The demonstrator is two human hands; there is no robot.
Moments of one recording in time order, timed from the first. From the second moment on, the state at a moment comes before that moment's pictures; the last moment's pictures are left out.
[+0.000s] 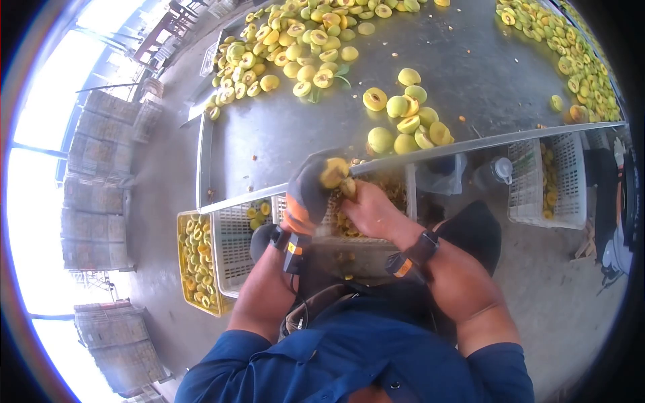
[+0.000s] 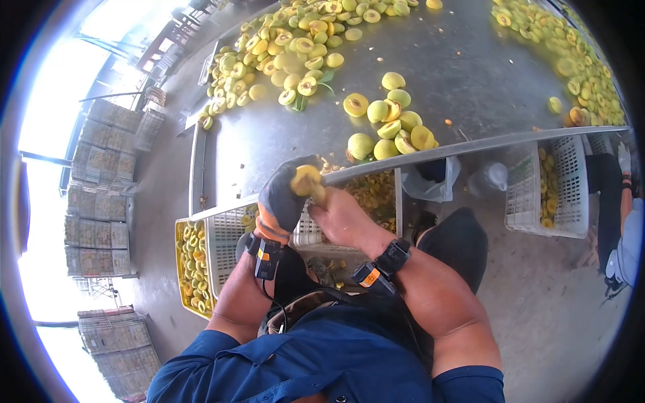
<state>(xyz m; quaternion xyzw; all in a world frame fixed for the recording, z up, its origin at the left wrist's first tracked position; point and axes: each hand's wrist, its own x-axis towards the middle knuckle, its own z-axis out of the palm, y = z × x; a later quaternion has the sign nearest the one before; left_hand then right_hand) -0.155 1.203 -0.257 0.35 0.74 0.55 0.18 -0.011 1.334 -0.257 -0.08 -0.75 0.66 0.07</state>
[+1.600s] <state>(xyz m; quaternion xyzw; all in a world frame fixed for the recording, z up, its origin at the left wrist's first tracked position) -0.227 1.023 -0.242 -0.01 0.80 0.60 -0.09 0.014 1.309 -0.312 -0.16 -0.73 0.63 -0.18</state>
